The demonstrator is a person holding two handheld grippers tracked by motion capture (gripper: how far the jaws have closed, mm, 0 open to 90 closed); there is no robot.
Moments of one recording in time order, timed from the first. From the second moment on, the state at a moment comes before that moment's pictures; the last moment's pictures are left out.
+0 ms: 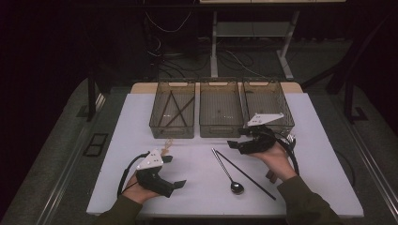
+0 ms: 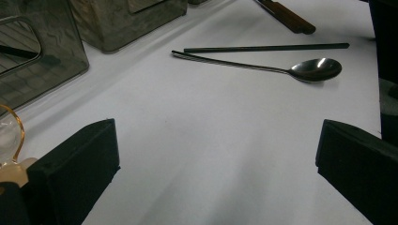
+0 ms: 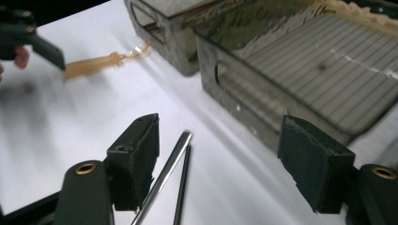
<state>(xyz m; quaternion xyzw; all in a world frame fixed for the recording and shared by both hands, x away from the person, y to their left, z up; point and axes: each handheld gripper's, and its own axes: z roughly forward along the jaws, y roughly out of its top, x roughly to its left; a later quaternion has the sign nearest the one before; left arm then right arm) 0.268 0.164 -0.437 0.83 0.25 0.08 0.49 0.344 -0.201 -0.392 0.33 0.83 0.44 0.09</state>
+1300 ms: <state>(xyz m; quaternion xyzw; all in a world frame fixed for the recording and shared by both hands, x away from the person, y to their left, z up) 0.267 0.162 -0.437 0.84 0.25 0.08 0.48 0.252 -0.264 -0.430 0.33 0.86 0.39 0.06</state>
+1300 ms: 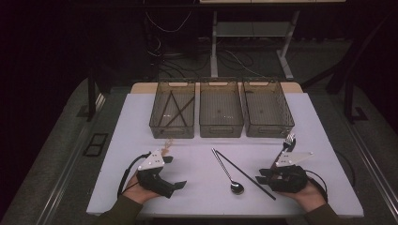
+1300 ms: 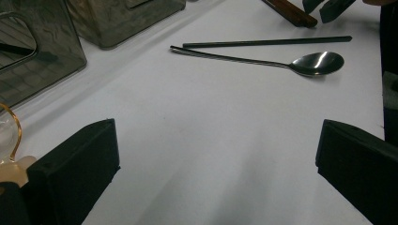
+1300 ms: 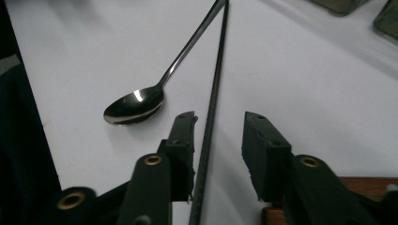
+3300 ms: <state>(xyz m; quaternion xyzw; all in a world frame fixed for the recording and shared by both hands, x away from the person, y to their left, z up) 0.267 0.160 -0.438 0.84 0.25 0.08 0.48 0.255 -0.253 -0.430 0.32 0.87 0.37 0.08</state>
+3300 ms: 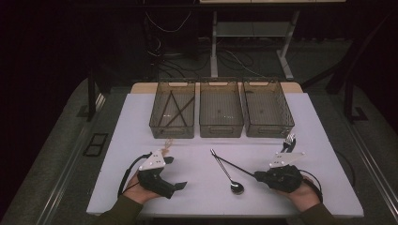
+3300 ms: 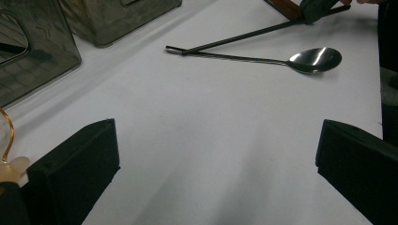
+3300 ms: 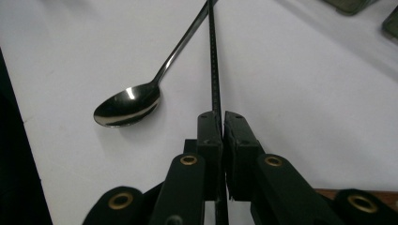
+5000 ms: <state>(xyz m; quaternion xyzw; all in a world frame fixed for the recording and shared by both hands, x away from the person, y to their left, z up) 0.266 0.160 -0.438 0.84 0.25 0.07 0.48 0.308 -0.213 -0.386 0.32 0.82 0.47 0.10</state>
